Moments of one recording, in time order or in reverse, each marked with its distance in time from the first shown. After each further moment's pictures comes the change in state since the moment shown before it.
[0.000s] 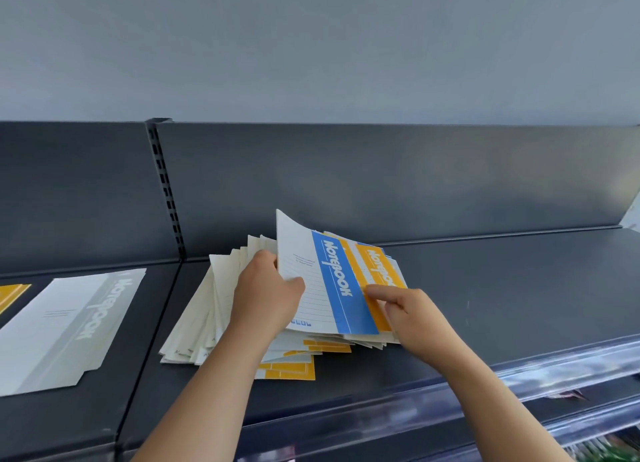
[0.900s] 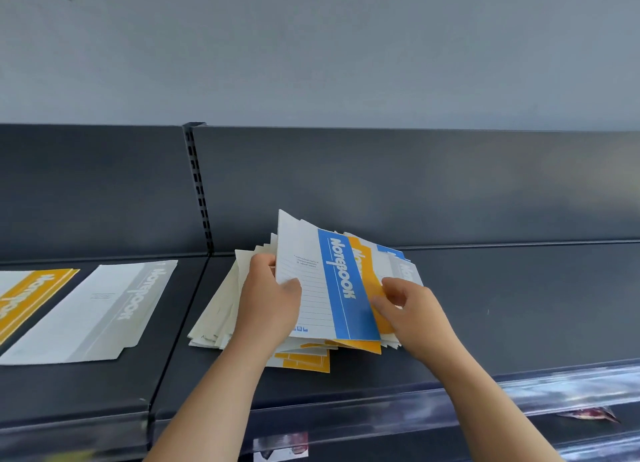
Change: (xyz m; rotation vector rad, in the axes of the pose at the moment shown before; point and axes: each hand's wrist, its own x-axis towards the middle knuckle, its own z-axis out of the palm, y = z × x) left_hand -0.023 -0.007 -0.014 -0.250 0.081 -0.066; right_hand -0.009 -0.026 0.009 0.156 0.094 0.032
